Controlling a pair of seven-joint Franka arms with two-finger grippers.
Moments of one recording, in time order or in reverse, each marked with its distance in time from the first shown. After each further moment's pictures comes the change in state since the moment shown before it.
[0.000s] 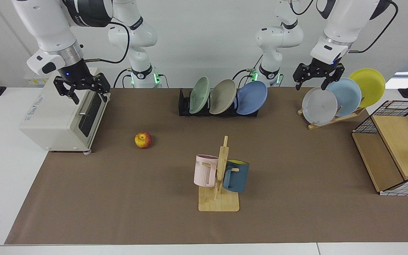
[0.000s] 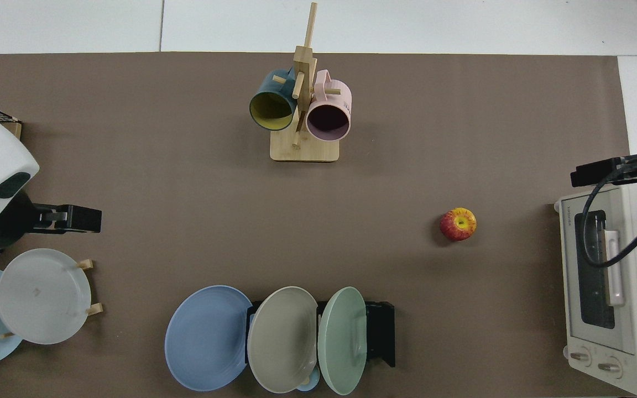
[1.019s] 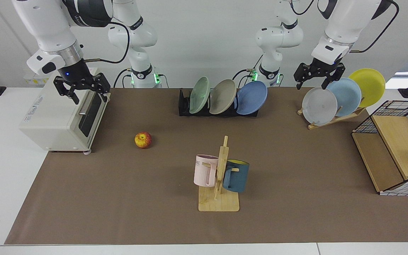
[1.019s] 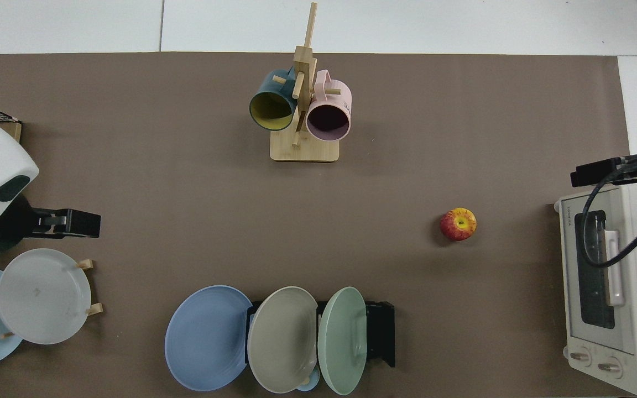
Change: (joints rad) left arm 0.001 -0.003 0.002 -0.002 0.000 -0.034 -0.001; right arm 0.000 0.000 0.000 0.000 0.000 0.000 0.000
